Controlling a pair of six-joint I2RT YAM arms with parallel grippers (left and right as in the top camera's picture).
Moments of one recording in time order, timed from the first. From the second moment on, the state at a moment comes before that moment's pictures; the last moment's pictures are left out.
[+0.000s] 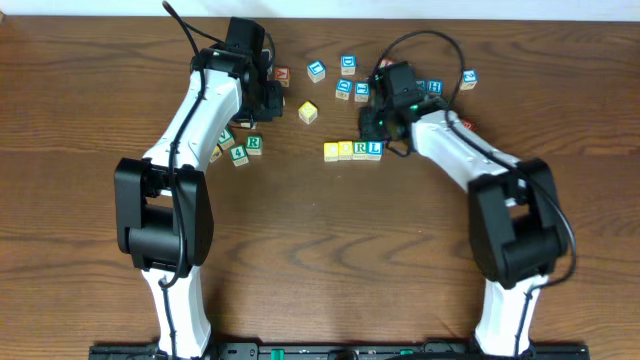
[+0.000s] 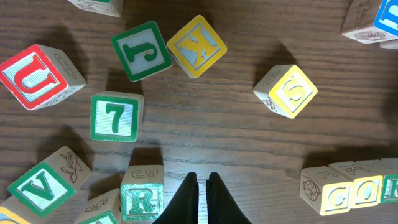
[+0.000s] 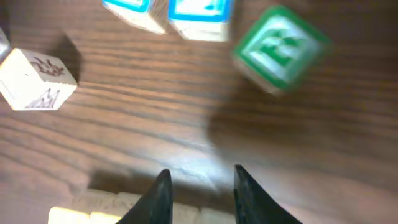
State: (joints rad) left arm -0.20 2.10 1.76 -0.91 0.12 -0.23; right arm 0.35 2.07 1.45 -0.43 -0.10 0.31
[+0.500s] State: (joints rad) left arm -0.20 2.10 1.76 -0.91 0.12 -0.23; right arm 0.30 2.00 1.46 -0.65 -0.03 0.39
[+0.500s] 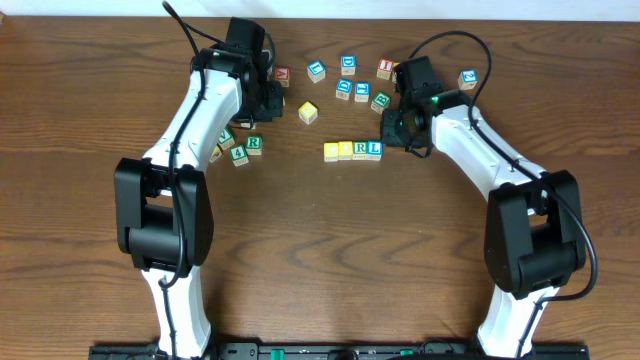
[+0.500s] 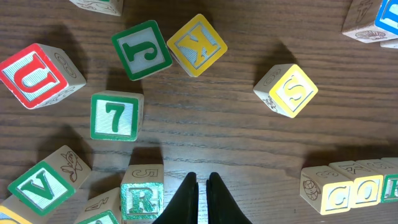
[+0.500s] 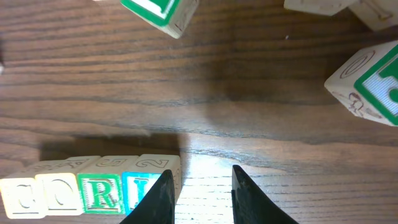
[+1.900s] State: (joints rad) left arm -0.20 2.10 1.76 -0.91 0.12 -0.23; right arm 0.33 2.05 1.40 -0.53 -0.03 0.37
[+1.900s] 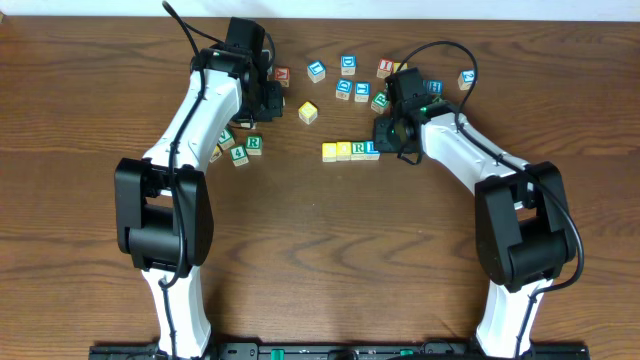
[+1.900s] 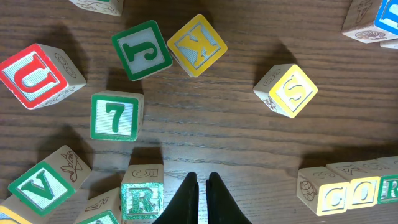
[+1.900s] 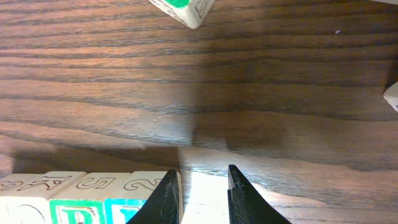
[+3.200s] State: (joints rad) left arm -0.13 2.10 1.76 -0.89 0.12 -0.23; right arm 0.44 2.04 1.45 -0.22 -0.07 0.32
